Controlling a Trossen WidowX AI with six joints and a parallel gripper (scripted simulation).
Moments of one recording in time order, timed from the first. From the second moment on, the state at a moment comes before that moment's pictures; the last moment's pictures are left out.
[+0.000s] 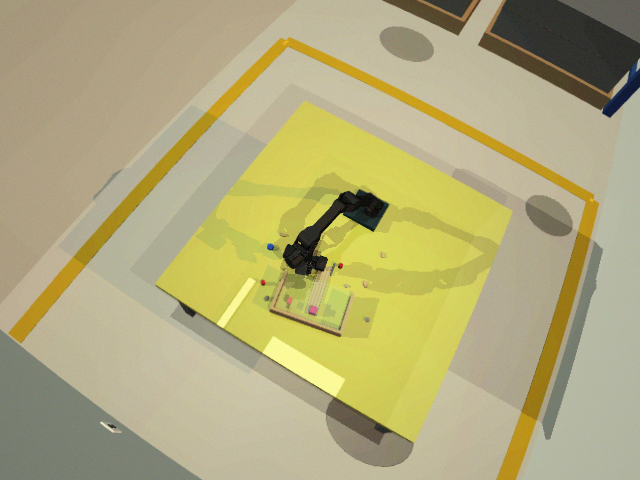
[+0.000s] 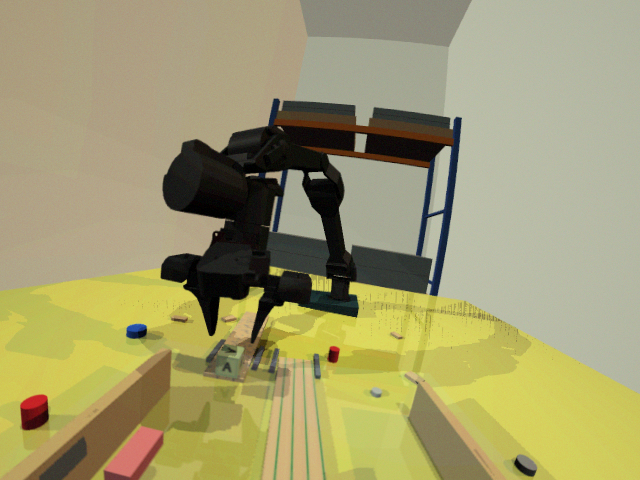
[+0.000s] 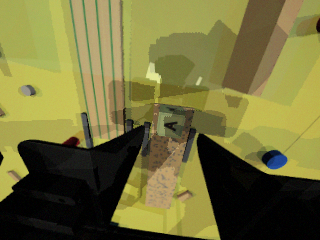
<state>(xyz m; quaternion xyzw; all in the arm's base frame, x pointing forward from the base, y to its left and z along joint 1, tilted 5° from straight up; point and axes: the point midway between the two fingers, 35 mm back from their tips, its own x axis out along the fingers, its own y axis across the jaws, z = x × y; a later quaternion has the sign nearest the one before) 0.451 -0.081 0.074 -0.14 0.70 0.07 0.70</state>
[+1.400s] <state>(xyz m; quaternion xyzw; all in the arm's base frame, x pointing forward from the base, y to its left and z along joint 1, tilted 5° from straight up) 0.450 -0.085 0.032 -0.13 0.70 0.07 0.70</state>
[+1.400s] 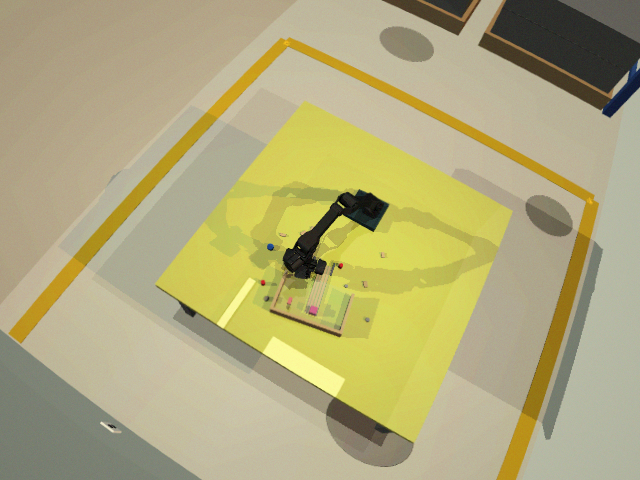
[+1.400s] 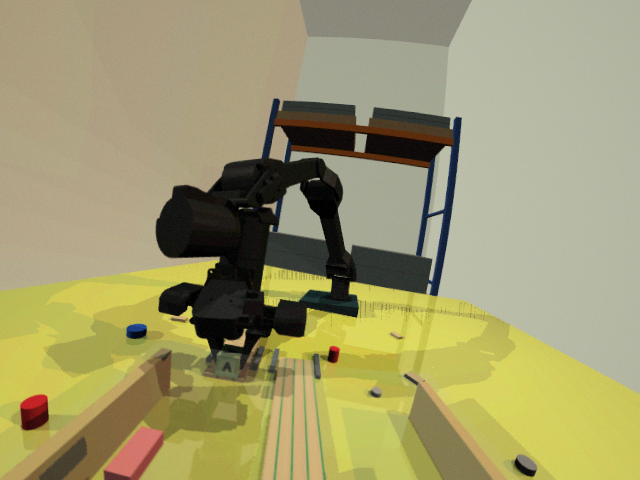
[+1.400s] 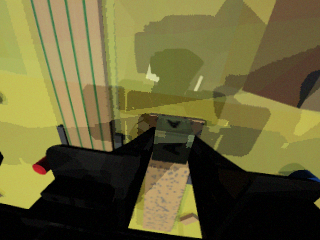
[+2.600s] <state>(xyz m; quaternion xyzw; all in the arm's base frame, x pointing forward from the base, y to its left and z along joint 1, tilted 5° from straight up) 0.351 -0.062 0.074 -0.13 0.70 0.08 0.69</state>
